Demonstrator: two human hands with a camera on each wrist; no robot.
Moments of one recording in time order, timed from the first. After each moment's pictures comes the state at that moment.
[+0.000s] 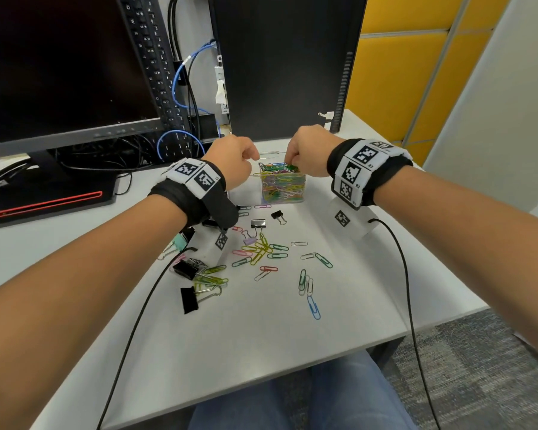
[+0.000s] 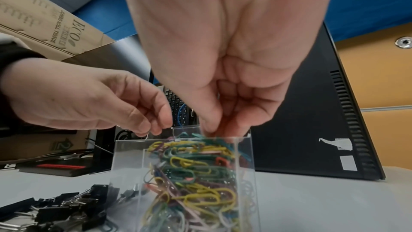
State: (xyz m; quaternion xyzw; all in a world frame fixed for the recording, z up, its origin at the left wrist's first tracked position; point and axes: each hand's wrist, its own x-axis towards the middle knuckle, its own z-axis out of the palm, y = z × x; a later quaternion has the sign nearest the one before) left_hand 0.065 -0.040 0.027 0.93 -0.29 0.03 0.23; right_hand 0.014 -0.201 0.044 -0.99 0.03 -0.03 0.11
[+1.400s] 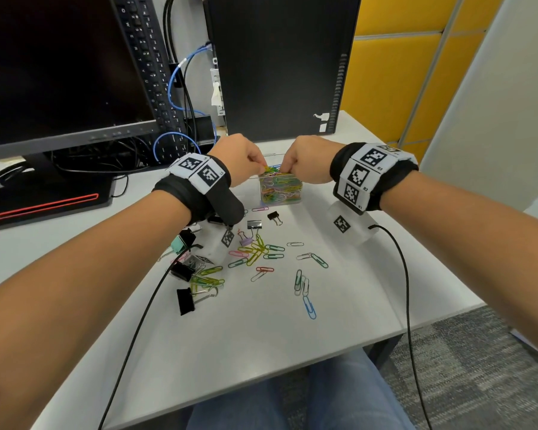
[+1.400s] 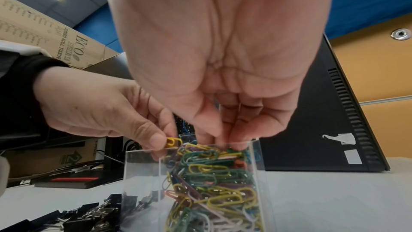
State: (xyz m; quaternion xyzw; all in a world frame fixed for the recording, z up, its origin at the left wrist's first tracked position) left_hand 0.059 -0.054 0.039 0.93 -0.31 0.01 0.20; right_hand -0.002 -0.200 0.049 -0.99 0.01 0.04 0.12
